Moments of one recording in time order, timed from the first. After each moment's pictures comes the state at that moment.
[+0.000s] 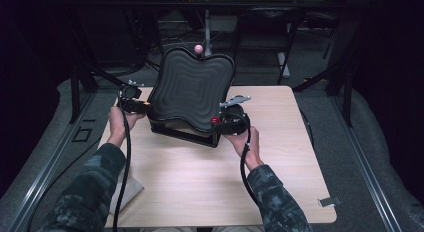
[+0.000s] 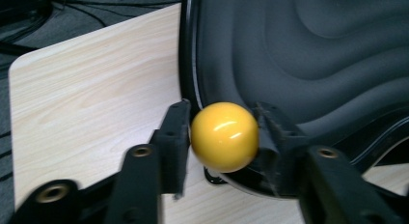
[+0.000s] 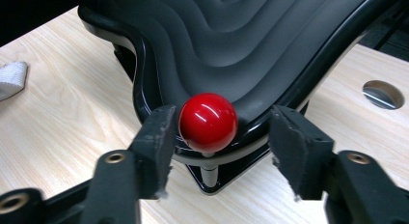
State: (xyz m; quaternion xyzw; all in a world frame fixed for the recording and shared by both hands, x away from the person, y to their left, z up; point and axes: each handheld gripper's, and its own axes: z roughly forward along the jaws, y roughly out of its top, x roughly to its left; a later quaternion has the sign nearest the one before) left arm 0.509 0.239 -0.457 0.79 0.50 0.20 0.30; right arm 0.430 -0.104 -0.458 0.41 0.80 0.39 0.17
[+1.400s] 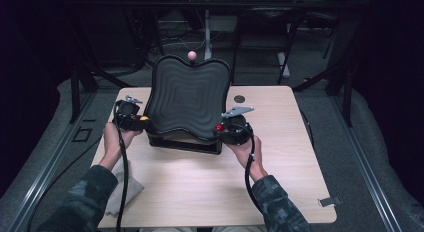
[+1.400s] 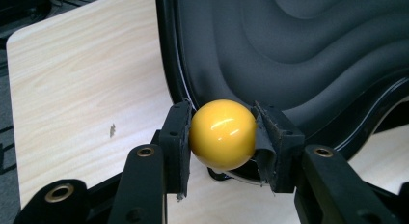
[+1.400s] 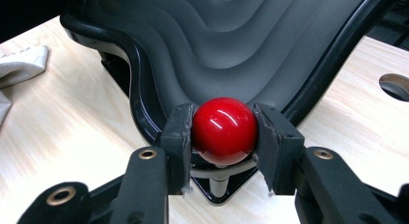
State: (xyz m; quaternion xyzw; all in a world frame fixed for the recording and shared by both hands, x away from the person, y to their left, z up) left arm 0.441 0.234 -0.456 0.80 0.49 0.20 0.29; right arm 0.402 -0.110 -0.467 0.39 0.81 0.40 0.17
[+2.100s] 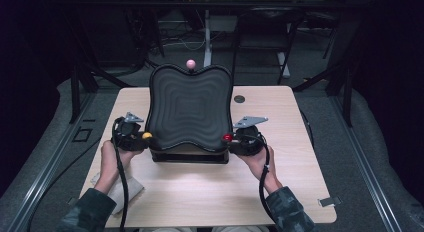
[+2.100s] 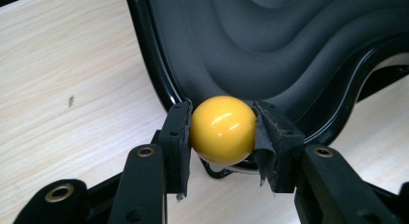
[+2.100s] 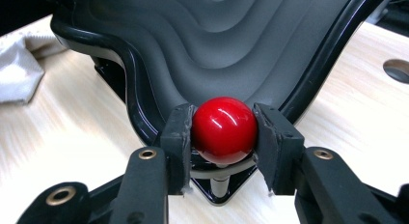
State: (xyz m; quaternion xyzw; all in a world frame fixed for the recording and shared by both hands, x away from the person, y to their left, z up) left arm 0.376 0.220 -0.457 0.82 0.45 0.19 0.30; right arm 0.369 -0.142 -0.467 0.37 0.82 0.41 0.16
